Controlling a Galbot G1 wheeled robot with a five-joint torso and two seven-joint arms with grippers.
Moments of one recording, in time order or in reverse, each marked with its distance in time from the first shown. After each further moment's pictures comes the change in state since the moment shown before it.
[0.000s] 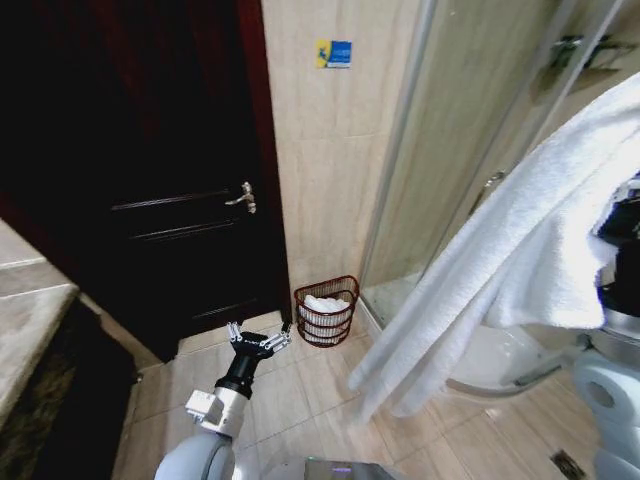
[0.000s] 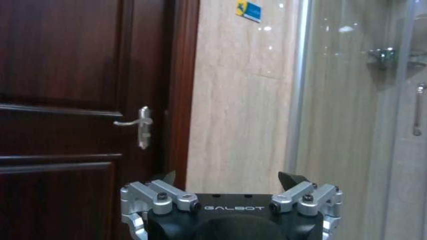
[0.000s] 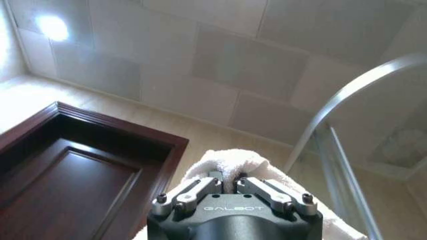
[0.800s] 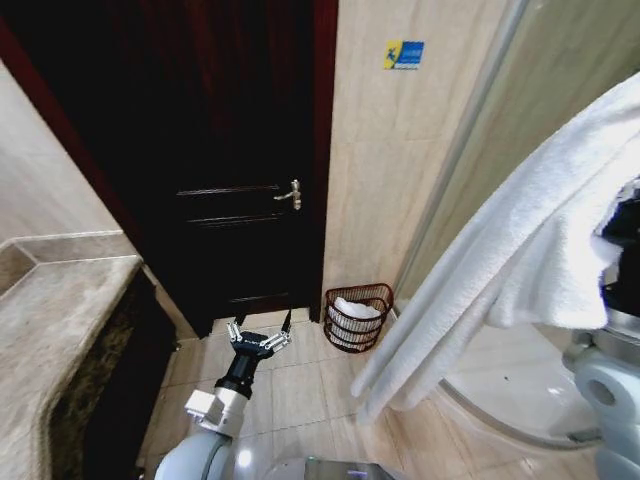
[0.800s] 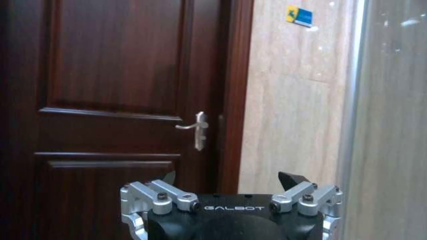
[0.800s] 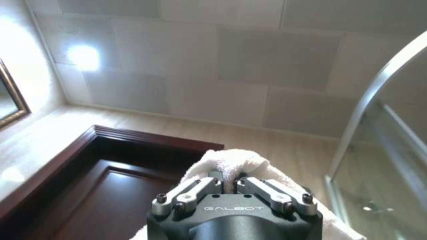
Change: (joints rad) left arm 0.000 0.000 0.000 0.000 0.000 0.000 0.000; right arm 0.012 -0.014 0.007 -0.009 0.002 0.009 -0.016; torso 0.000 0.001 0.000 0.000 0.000
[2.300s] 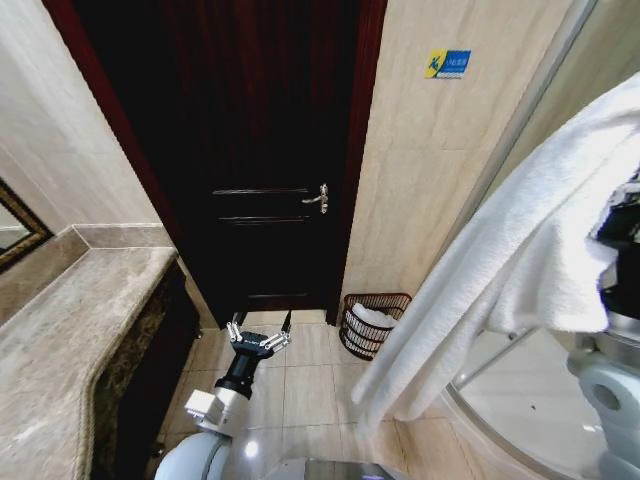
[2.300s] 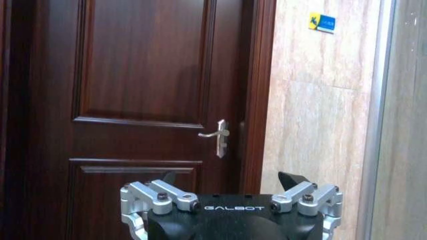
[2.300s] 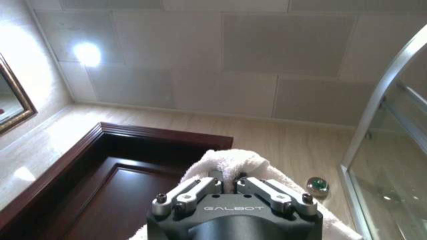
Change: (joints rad) left arm 0.000 0.000 0.000 0.000 0.000 0.000 0.000; right arm -0.023 0.025 0.025 0.011 -0.020 -0.038 0.003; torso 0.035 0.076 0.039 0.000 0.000
